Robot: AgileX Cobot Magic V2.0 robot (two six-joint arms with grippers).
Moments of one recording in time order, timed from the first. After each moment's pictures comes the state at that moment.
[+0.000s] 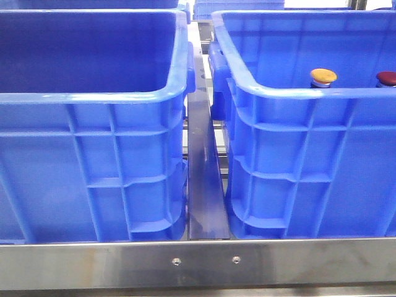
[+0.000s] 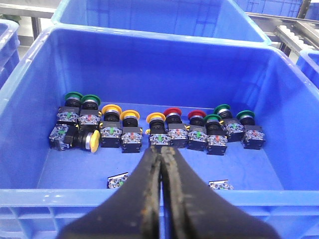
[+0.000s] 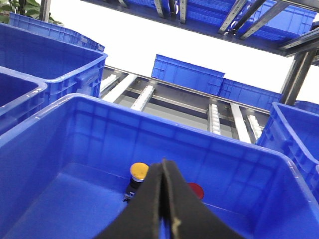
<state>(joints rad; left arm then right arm) 0.02 0.07 -0.48 -0.19 0.66 -0.01 -0.15 0.19 -0.32 1.21 0.27 -1.41</state>
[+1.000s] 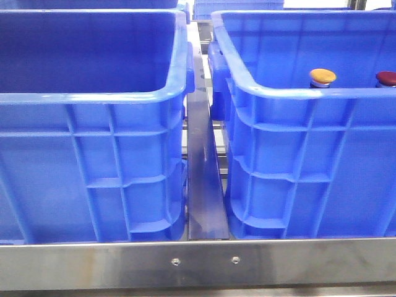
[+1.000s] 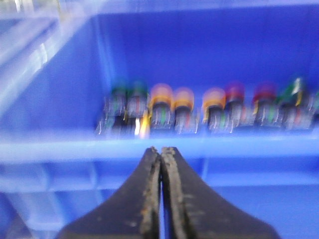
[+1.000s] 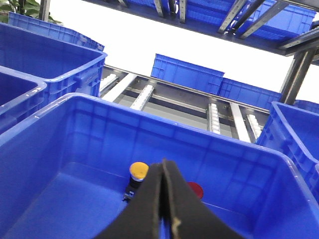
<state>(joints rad) 0.04 0.00 0.00 0.00 0.12 -0.01 -0.15 0.19 -0.32 1.21 0.27 -1.40</state>
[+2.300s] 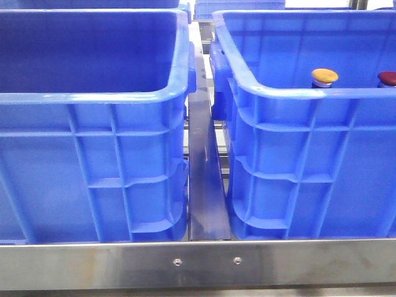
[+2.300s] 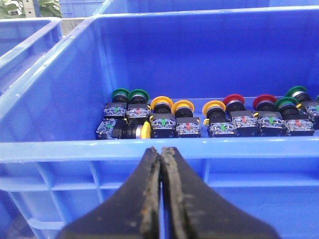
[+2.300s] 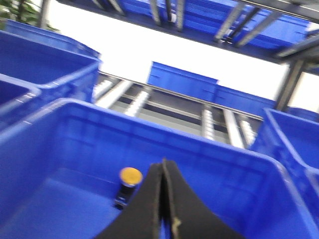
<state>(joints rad) 0.04 0.00 0.00 0.00 0.12 -0.01 -0.01 0.19 -0.30 1.11 0.10 -1.35</state>
